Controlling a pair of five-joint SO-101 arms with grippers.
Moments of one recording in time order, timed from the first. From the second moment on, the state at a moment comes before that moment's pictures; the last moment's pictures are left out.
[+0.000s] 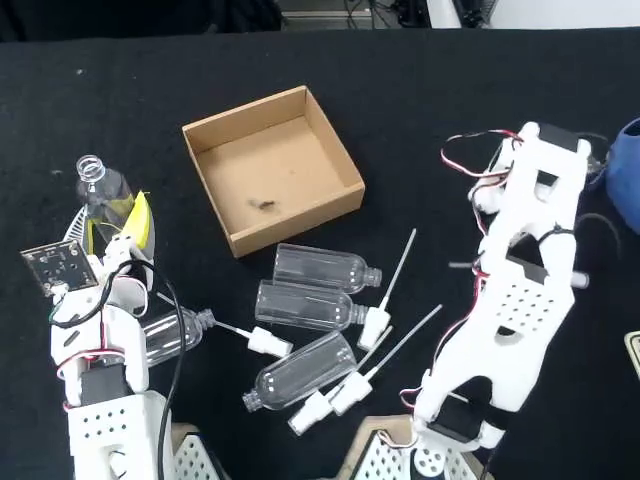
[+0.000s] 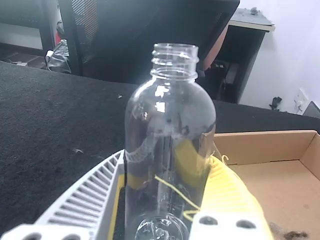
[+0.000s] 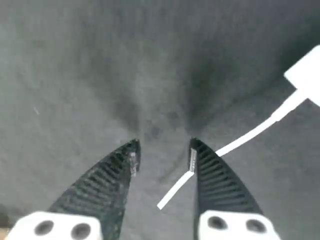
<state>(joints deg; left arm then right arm) -18.5 -90.4 96.5 8.0 3.9 23.7 41.9 -27.8 91.9 -34.9</state>
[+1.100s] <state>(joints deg) -18.5 -90.4 96.5 8.0 3.9 43.4 13.7 -4.7 85.1 -26.8</state>
